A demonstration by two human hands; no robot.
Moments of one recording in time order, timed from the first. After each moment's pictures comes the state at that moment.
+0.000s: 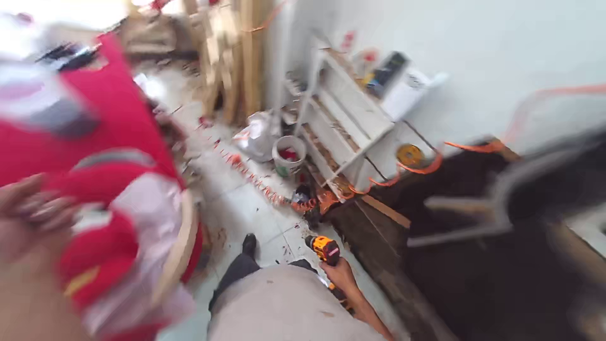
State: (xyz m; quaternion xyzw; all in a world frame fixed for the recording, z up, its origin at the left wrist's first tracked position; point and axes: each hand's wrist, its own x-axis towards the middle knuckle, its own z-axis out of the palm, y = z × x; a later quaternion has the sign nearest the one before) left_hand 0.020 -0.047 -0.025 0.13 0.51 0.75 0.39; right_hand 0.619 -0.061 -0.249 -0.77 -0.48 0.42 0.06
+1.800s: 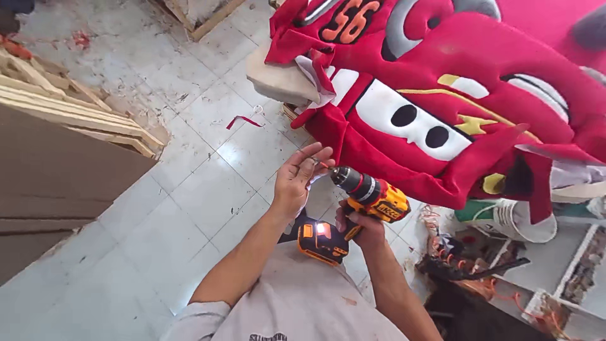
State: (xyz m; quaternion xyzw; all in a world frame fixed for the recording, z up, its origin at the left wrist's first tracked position) left_hand 0.066 -0.796 -0.104 0.08 0.45 0.88 0.13; right_hand 0.178 -0.612 -0.178 0.00 -0.40 0.91 -0.06
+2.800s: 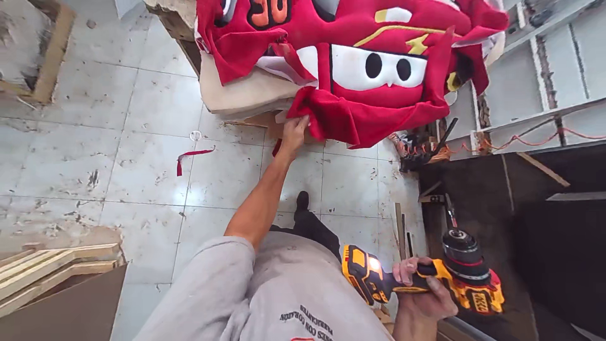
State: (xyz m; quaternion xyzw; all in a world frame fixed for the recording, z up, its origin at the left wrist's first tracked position) left_hand -0.147 -0.795 -0.239 0.22 0.56 0.70 0.38; right_hand 0.293 -0.880 -0.159 -0.21 -0.39 0.77 0.45
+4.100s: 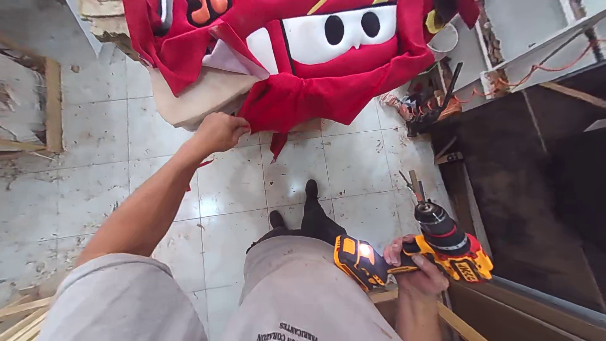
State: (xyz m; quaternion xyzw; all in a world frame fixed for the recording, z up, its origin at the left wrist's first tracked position) left_hand -0.254 -0.865 -0.171 0.68 0.69 0.13 0.20; right_hand 0.309 -0.898 -0.185 -0.22 -0.36 0.78 0.46
